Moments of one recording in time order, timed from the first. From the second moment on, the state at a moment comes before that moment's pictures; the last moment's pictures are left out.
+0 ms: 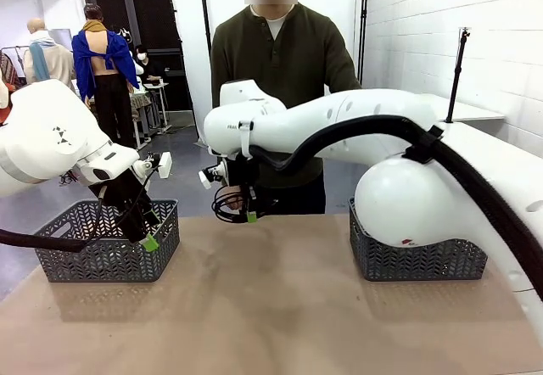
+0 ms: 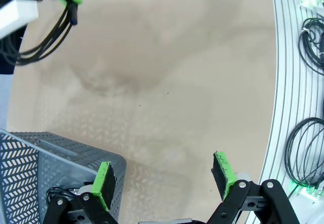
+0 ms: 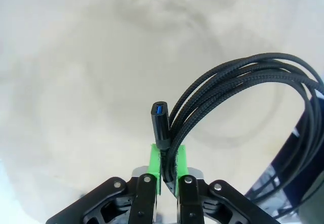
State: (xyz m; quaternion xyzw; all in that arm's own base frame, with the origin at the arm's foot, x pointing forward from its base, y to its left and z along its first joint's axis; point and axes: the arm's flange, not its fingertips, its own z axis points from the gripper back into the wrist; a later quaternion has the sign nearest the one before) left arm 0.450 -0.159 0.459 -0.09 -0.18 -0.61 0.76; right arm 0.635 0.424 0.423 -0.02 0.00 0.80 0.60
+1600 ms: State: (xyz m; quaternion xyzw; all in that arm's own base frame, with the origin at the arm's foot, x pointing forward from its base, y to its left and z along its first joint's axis) left arm 0.451 -0.159 0.459 -0.09 -0.18 -0.61 0.76; right arm 0.588 0.343 0.472 0.00 0.00 0.74 0.67
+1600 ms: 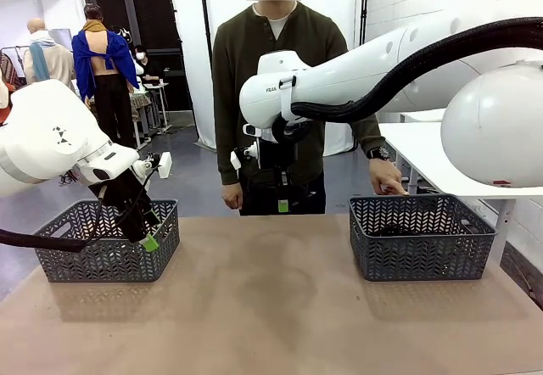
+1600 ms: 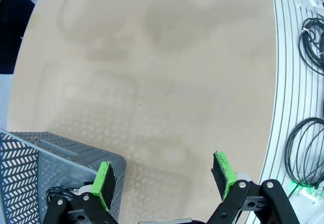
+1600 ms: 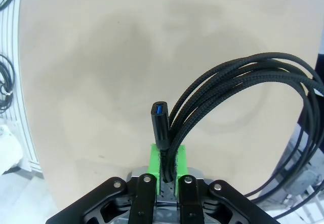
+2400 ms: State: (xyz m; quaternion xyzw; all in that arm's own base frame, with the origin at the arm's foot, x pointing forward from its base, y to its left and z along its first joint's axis) left arm 0.451 -0.158 0.459 -0.09 -0.18 -0.61 0.76; right arm 0.566 0.231 0.505 -0.03 0.01 0.69 0.72
